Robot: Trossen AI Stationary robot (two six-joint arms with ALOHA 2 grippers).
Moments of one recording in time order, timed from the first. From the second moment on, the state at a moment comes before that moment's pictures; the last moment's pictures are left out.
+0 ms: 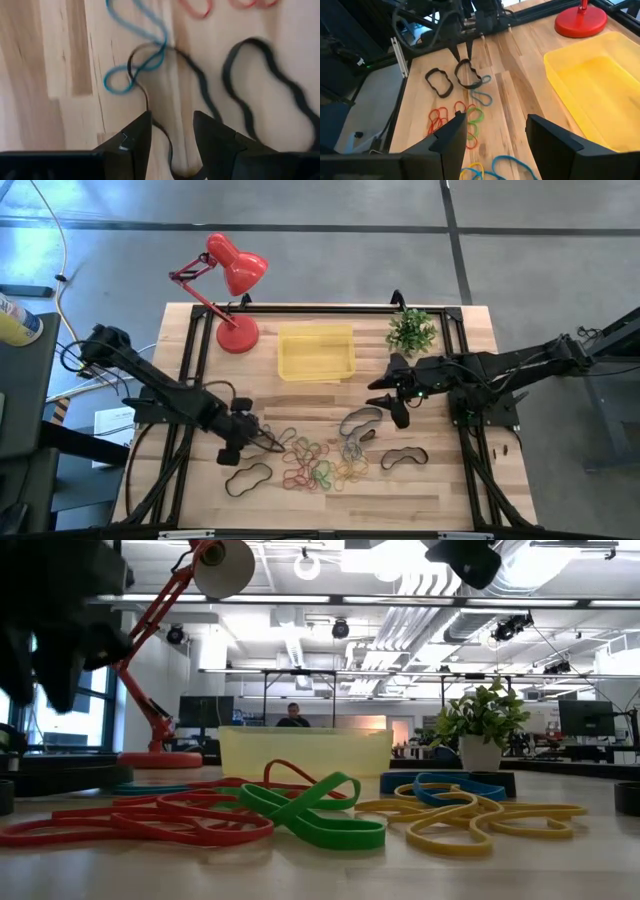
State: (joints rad) left arm -0.41 1.25 0.67 -0.64 -0.11 -0.42; right arm 0.18 1.06 0.91 -0.33 0.11 0.39
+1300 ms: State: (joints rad) left arm -0.42 1.53 0.68 -0.57 -0.19 -0.63; right arm 0.19 0.98 0.91 -0.39 0.23 0.36
